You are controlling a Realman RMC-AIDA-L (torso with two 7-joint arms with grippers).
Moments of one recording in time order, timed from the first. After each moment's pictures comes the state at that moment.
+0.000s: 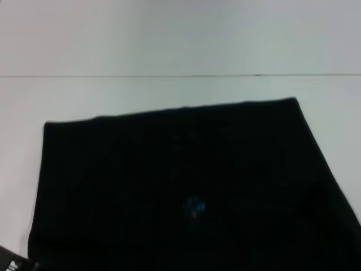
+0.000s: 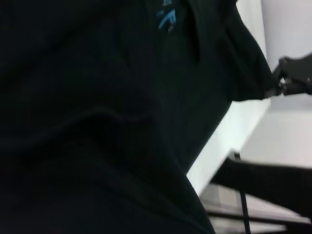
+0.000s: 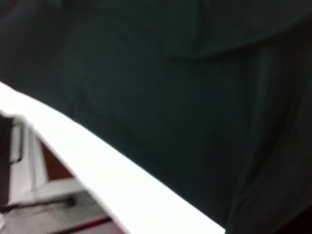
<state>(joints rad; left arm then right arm) -0.62 -1.85 0.71 0.45 2.47 1.98 -2.24 0.70 1.89 -0.76 -0.70 -2.73 -1.95 2.17</state>
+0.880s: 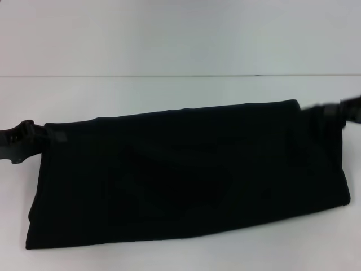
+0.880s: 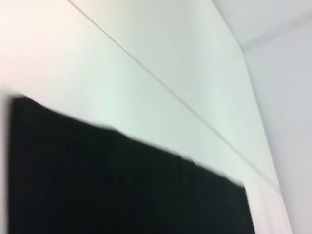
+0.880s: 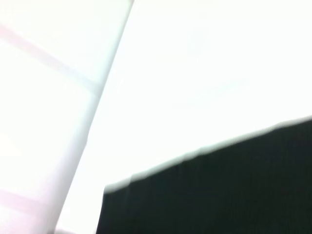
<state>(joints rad) -0.63 -1.85 0.17 0.43 2.45 1.49 -2.31 0.70 1.85 -0.37 -0.52 -2.29 -1.51 2.30</state>
